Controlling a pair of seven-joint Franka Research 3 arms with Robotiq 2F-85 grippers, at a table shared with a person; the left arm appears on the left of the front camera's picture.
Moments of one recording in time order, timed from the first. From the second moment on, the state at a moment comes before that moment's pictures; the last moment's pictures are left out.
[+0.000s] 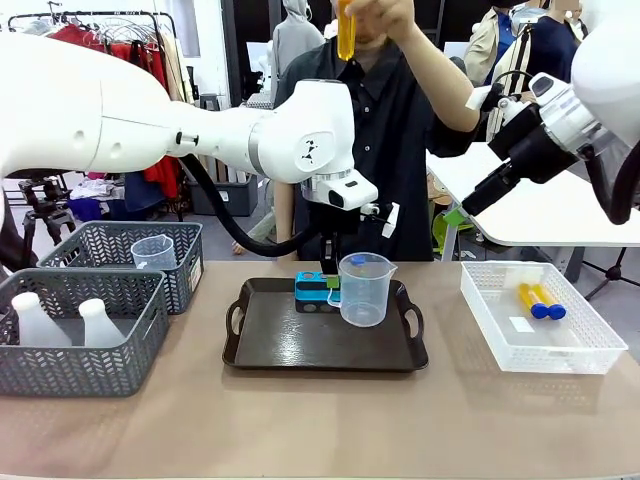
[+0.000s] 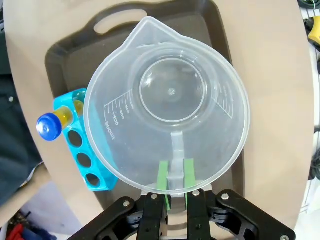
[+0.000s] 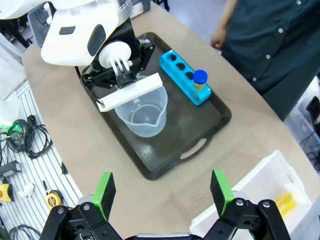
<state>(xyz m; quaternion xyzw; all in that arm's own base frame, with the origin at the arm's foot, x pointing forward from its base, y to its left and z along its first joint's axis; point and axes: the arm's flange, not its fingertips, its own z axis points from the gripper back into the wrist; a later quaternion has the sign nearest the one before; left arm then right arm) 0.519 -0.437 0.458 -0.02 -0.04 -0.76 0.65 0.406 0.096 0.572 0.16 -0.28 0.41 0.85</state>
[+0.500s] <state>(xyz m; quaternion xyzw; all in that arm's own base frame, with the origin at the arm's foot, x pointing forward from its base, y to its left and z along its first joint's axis) 0.531 -0.429 0.455 -0.02 -0.05 -0.75 0.66 0.406 0.096 0.572 0.16 -0.28 0.41 0.85</state>
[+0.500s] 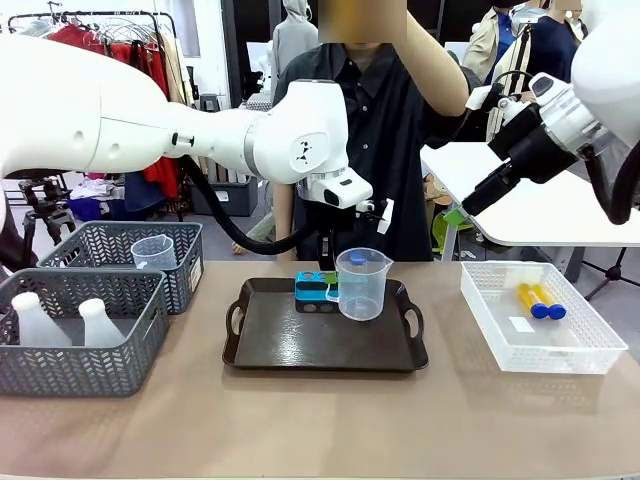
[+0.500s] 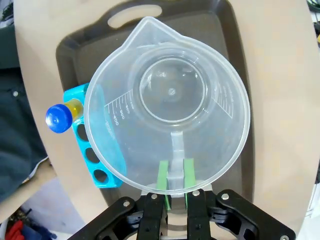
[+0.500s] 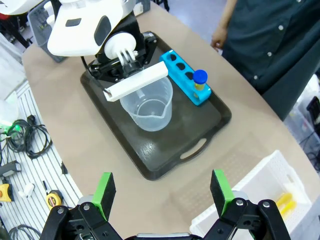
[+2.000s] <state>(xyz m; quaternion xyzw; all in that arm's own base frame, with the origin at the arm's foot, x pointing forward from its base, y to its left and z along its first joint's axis) 0.540 -0.446 0.390 -0.02 -0.04 -0.77 0.64 0.406 0.096 0.572 0.16 -0.28 0.41 0.85</state>
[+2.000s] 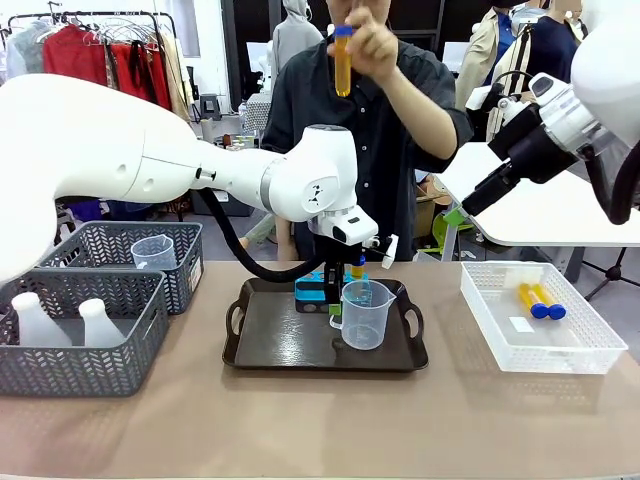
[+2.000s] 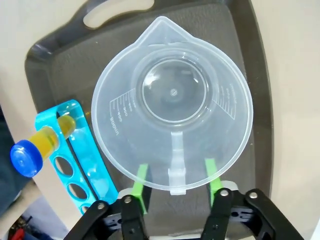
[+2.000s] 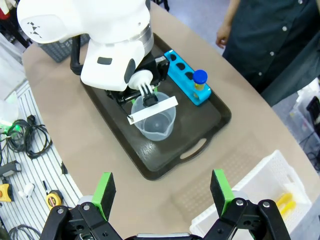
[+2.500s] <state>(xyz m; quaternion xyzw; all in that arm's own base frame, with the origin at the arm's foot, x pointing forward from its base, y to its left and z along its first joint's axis) 0.535 -0.435 0.436 0.00 -0.06 -0.76 0.65 0.406 0.096 0.572 0.16 -0.28 0.41 0.85</state>
